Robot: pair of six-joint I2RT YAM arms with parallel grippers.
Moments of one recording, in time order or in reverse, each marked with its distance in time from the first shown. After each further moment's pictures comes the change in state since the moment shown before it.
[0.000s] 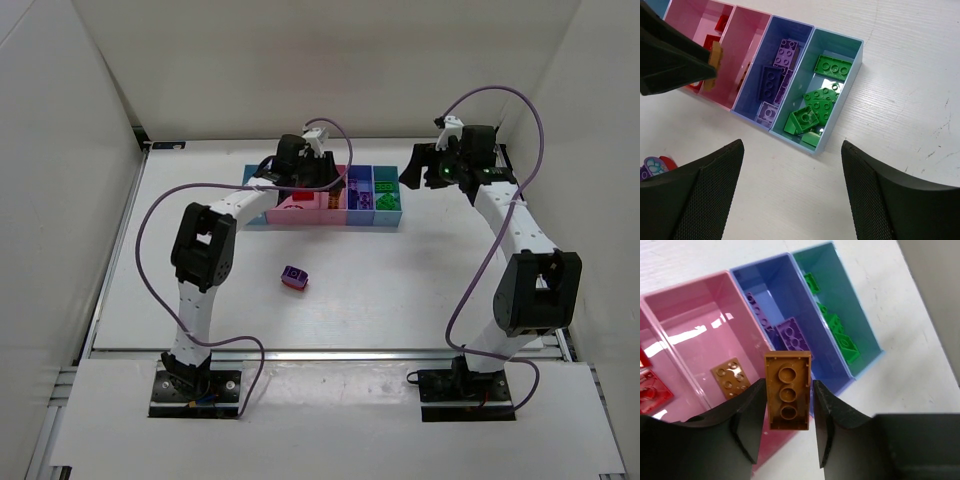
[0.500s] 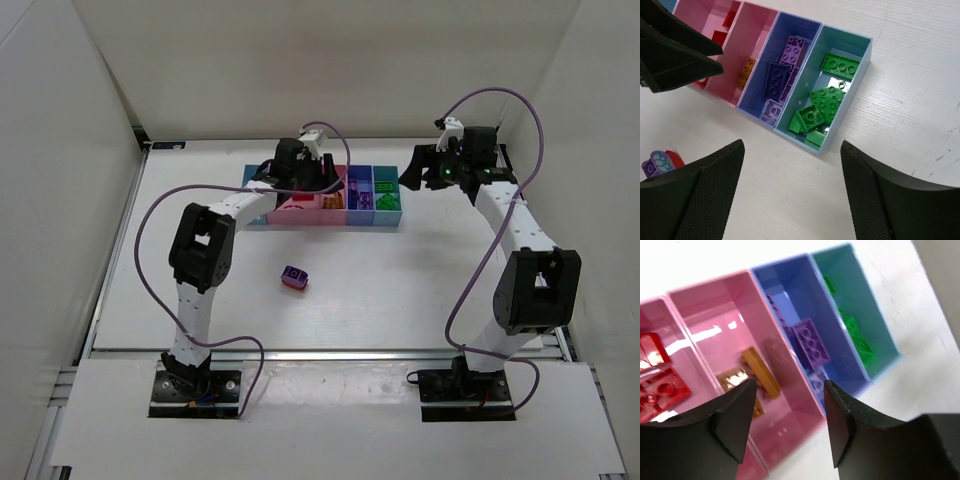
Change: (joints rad) left arm -0.002 0.019 -0.009 0.032 -0.076 0.008; right arm -0.013 0.013 -0.001 0.000 -0.040 0.000
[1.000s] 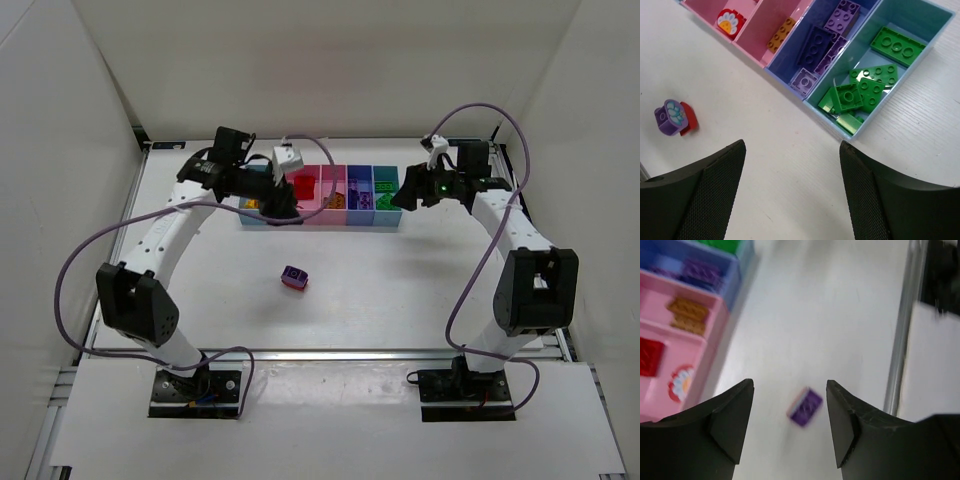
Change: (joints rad) left arm 0.109 -0.542 -0.095 -0.757 0.533 0.841; right arm 0.004 -0.005 -0.099 -0.016 -0.203 -0.148
